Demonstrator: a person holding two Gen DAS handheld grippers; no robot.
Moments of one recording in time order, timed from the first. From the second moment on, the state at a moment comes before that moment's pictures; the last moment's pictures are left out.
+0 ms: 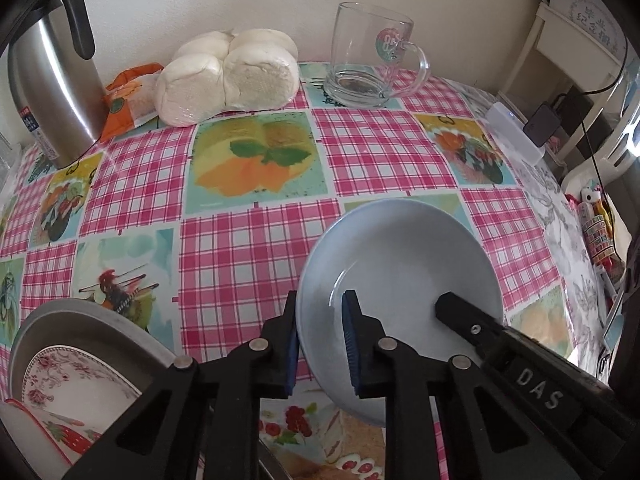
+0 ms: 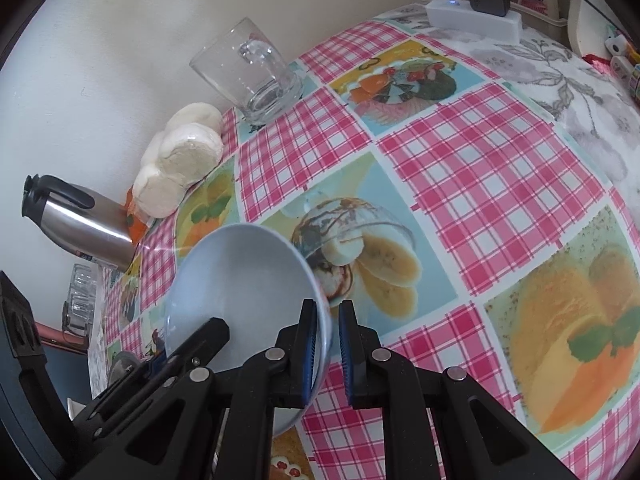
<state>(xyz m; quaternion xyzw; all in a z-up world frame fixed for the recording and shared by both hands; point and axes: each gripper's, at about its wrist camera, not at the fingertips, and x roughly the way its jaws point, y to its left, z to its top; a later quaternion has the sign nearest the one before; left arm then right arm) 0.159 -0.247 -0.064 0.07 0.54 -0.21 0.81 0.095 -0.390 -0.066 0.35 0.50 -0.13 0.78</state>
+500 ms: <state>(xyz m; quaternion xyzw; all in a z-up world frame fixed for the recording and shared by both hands) 0.161 -0.243 -0.066 0.07 0.54 -0.20 0.82 0.097 -0.387 -0.068 0.35 0.51 -0.13 0.77</state>
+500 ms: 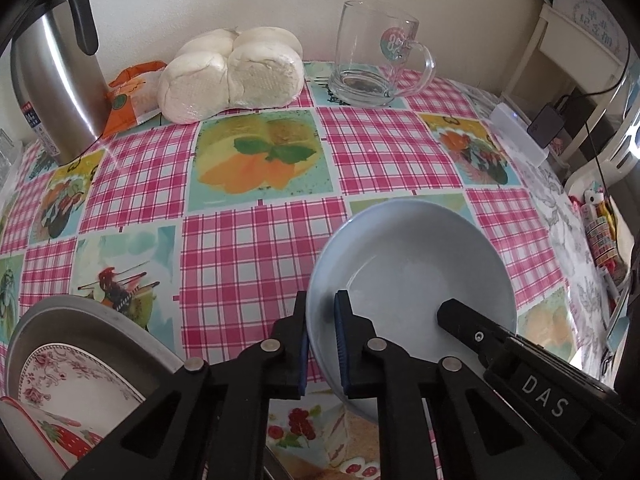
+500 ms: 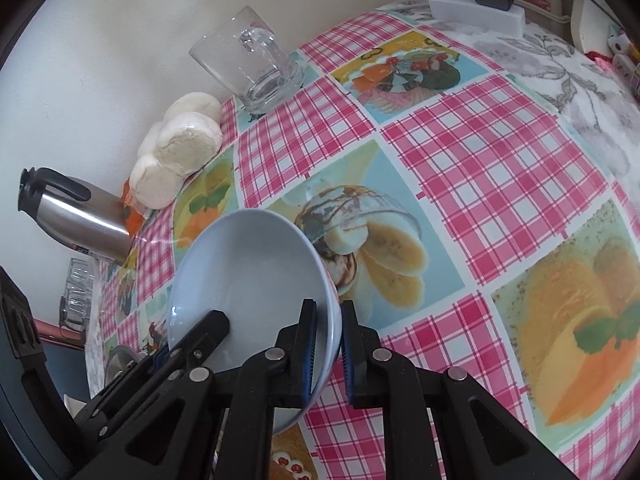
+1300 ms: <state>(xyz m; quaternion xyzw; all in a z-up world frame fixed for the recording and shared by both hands) 0.143 -0.237 0.019 0.04 0.46 -0.24 0.85 0.082 -0.392 -0.002 0.34 0.47 -0.14 0.80</state>
